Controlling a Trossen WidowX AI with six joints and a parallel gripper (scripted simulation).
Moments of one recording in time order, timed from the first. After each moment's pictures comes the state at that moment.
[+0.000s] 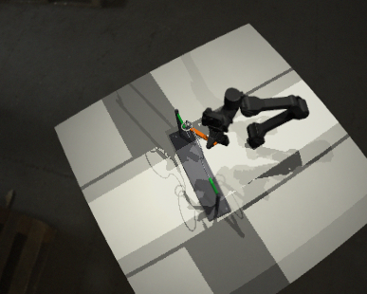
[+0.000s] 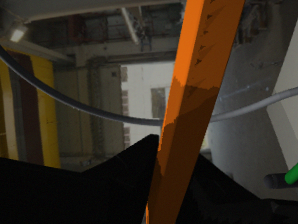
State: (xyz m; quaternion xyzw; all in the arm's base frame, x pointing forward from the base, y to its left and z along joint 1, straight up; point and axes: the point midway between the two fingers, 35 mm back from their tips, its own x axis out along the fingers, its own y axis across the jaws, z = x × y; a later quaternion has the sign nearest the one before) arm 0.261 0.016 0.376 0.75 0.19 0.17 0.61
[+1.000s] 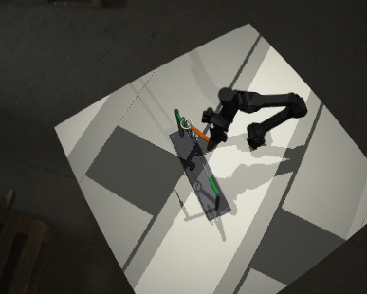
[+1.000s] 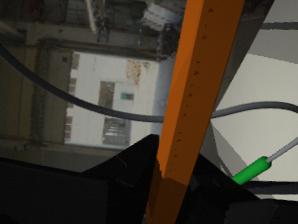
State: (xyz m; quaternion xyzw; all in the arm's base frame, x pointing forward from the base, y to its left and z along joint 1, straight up) arm 0.261 0.018 0.367 0.66 0.22 0.13 0.70
